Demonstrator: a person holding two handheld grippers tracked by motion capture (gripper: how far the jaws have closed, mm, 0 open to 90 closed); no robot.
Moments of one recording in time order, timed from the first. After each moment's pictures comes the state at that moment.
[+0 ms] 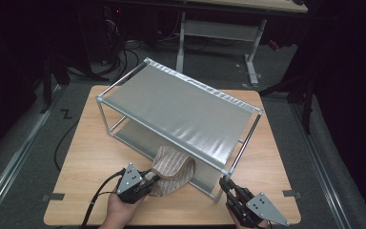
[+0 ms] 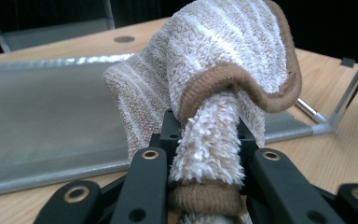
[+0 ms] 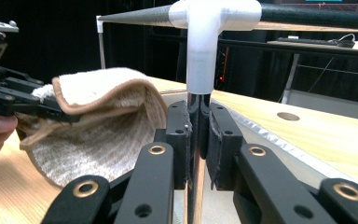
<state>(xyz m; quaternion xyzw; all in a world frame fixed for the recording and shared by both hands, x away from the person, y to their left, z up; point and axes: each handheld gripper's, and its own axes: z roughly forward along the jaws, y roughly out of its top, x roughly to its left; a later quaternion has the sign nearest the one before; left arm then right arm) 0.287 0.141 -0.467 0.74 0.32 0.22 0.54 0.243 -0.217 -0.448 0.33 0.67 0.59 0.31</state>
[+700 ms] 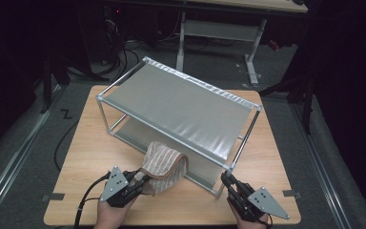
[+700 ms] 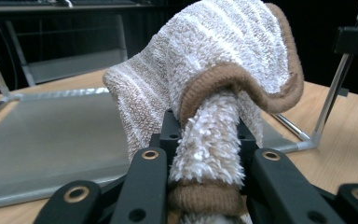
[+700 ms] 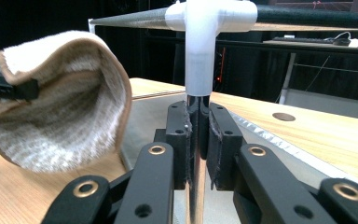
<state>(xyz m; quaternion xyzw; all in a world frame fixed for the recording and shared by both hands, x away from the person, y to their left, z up) 0.267 0.164 -0.447 0.71 0.32 0.26 0.57 0.257 -0.221 -0.447 0.33 0.66 0.60 0.31</state>
